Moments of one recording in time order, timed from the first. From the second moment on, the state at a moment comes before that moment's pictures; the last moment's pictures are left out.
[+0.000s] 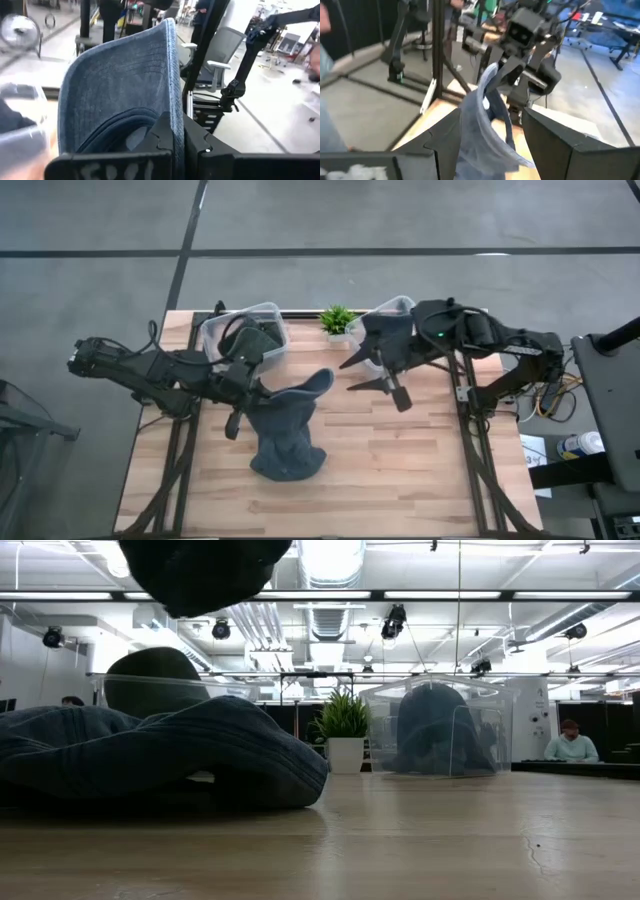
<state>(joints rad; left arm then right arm) -0.27 1.00 1.14 -0.24 -0.06 -0.24 0.06 1.44 1.80 -0.62 -0.24 -0.19</state>
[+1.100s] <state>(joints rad) -0.27 1.04 1.14 -0.24 0.01 -0.41 0.06 1.77 2.13 -1.00 -0.30 -0.29</state>
